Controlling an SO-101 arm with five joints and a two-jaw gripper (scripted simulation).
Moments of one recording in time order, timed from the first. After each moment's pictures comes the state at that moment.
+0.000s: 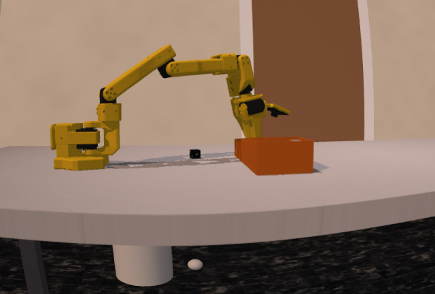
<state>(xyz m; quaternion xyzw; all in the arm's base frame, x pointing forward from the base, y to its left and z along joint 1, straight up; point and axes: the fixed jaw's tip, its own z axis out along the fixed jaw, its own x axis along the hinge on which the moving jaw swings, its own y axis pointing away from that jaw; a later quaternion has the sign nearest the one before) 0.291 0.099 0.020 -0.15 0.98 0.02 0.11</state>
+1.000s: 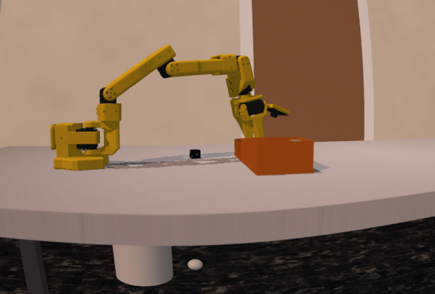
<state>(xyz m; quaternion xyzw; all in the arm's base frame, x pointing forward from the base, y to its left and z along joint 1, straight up) 0.291 0.101 0.019 -0.15 0.98 0.02 0.11</state>
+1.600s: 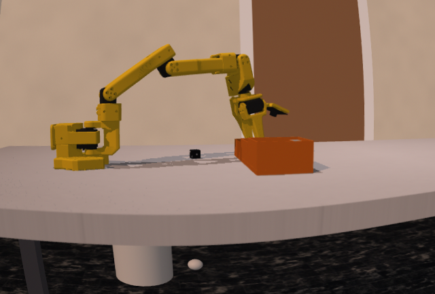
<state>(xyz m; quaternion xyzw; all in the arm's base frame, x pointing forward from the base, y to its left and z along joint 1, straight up) 0.289 0.101 0.021 -0.15 0.98 0.02 0.10</state>
